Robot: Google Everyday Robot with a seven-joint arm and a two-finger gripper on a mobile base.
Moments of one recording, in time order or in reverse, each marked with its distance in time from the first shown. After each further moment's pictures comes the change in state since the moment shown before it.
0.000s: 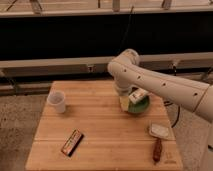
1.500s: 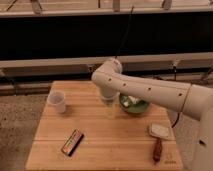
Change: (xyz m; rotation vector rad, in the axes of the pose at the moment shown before) arm -0.068 0.046 0.017 -0.060 -0.053 -0.022
